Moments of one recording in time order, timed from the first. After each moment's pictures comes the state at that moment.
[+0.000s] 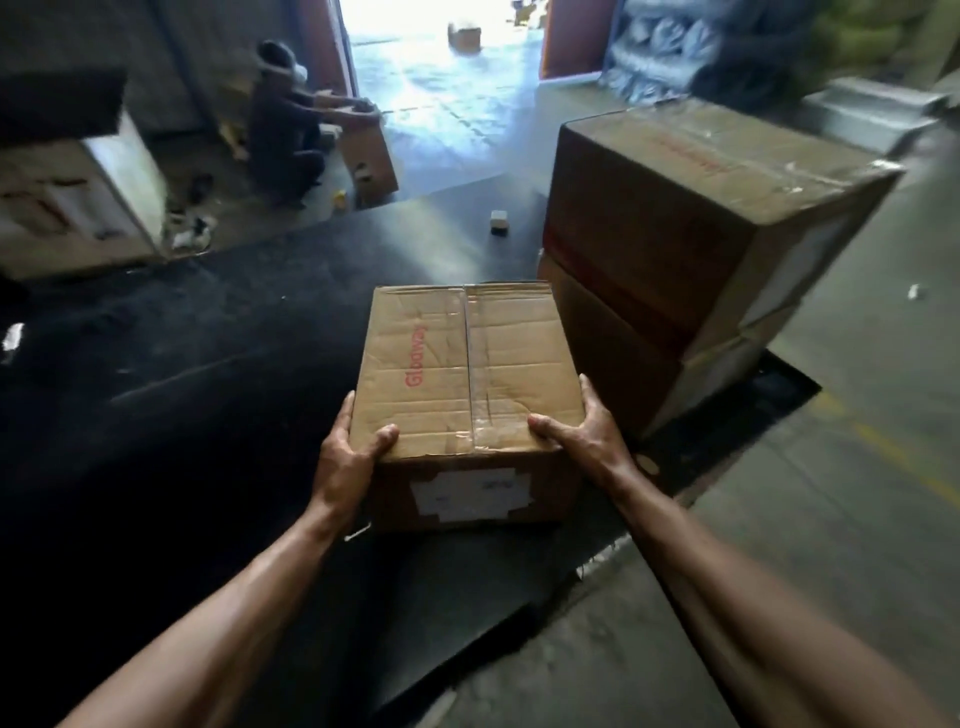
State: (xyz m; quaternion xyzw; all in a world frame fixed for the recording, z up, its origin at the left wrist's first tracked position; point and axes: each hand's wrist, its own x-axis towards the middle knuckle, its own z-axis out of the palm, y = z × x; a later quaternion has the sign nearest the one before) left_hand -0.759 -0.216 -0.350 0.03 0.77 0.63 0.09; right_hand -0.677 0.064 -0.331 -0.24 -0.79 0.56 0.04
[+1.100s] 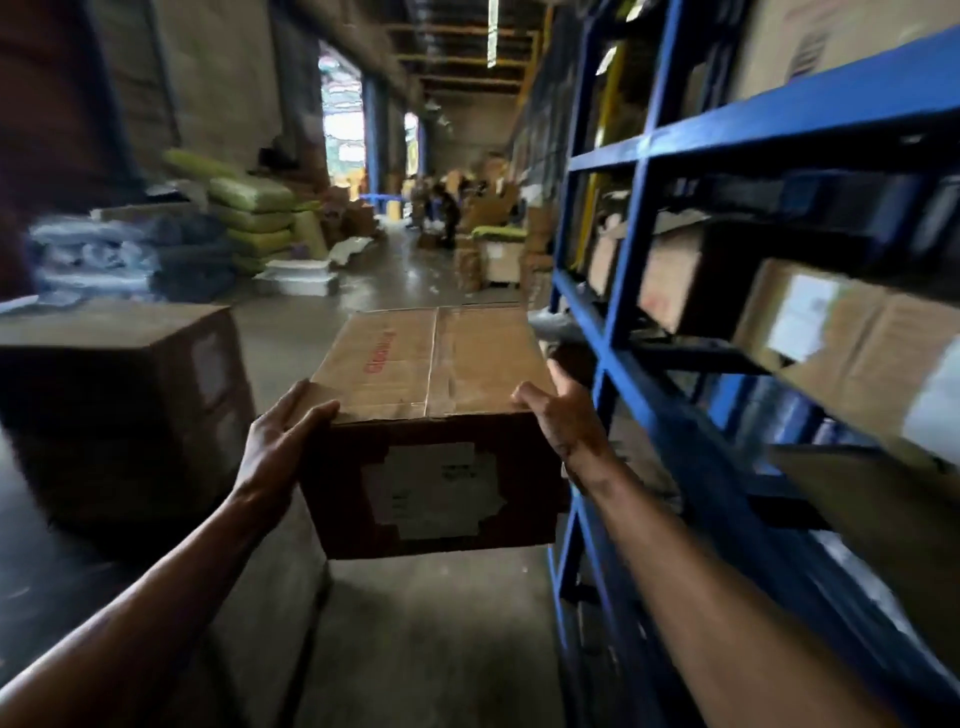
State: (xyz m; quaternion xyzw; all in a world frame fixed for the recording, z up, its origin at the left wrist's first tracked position) left_hand -0.331 -0.115 -0.110 0.45 0.53 0.64 0.32; right_hand -0.051 -0.060 -0.068 -0.53 -0.60 0.38 0.47
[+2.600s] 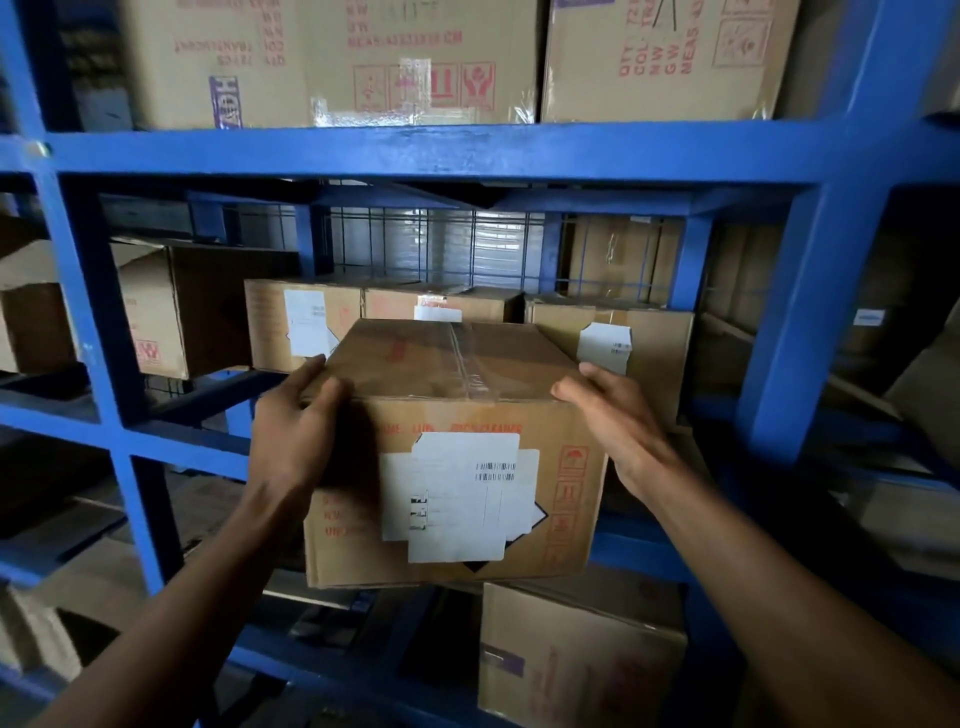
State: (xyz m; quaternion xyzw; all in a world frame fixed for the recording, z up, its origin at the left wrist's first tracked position) left_hand -0.092 0.008 -0.046 0.70 0.13 0.41 0.56; right_hand 0.030 -0.257 -0.025 -0.77 -0.15 -0.05 0.61
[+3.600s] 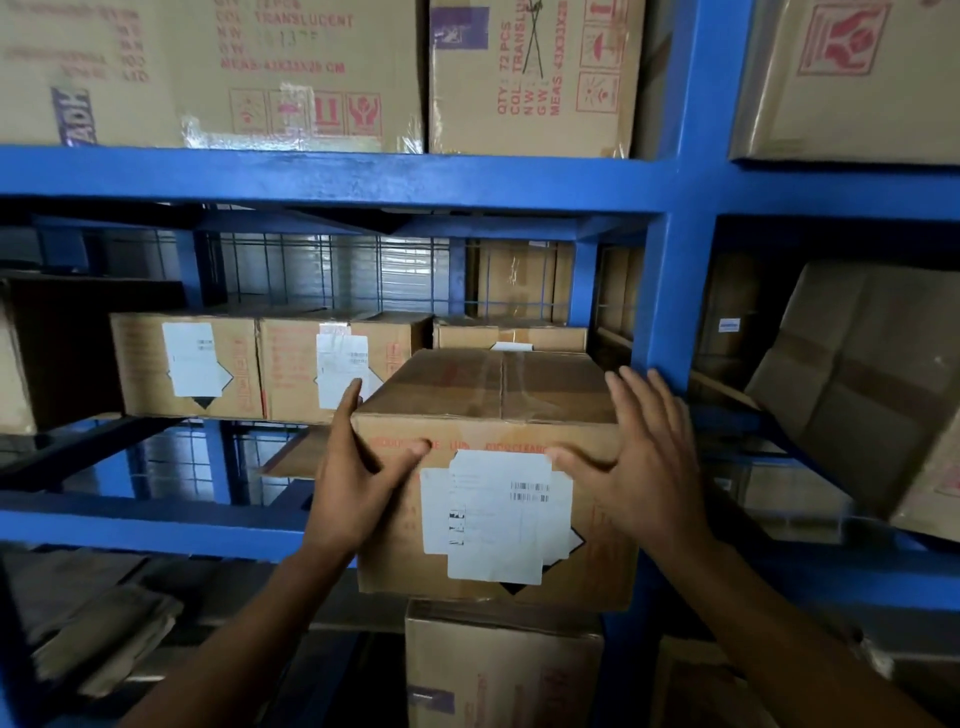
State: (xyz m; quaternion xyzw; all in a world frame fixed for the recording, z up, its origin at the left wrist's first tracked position) left_hand -0.016 -0.085 -0.083 0.77 -0.05 0.36 0.53; right_hand 0.009 -0.364 -0.054 -0.87 -0.13 -0.42 0.22
